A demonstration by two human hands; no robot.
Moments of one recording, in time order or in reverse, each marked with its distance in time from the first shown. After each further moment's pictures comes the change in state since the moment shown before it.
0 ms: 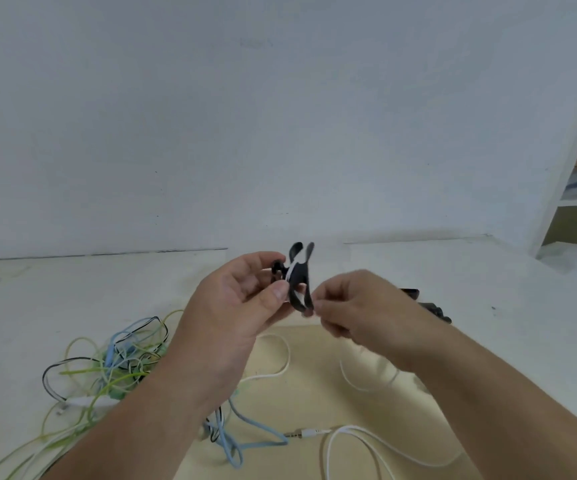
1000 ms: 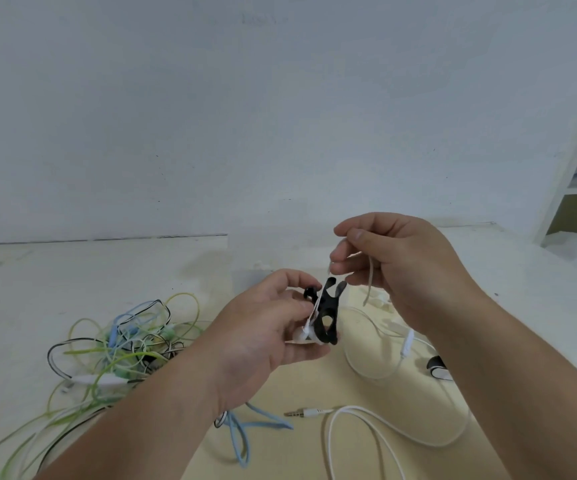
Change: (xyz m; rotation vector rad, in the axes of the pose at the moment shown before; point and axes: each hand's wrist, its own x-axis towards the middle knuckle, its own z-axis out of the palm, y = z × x) left_hand -0.010 -0.006 0.011 -0.040 -0.190 -0.402; right_hand -0.001 -0.015 -0.017 0.550 0.299 -0.099
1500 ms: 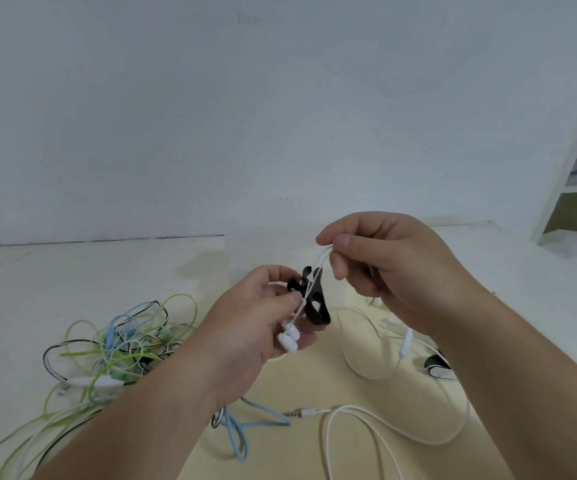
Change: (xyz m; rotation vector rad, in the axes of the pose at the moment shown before) left_hand 0.003 0.002 -0.002 -0.069 0.100 0.001; right_hand -0.004 -0.004 -0.003 -0.029 -0.224 -0.066
